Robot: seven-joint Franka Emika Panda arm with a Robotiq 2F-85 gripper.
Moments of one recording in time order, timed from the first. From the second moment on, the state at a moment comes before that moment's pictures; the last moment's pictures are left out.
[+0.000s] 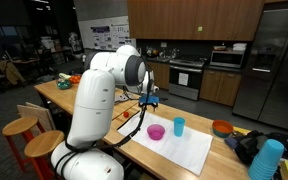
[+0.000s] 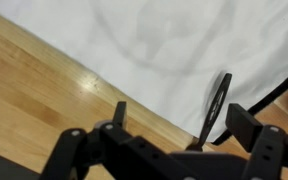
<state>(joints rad) 0.02 0.40 0.19 -1.91 -0.09 2.40 -0.28</state>
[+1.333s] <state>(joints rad) 0.14 0.43 0.14 -1.92 -0.04 2.48 0.02</state>
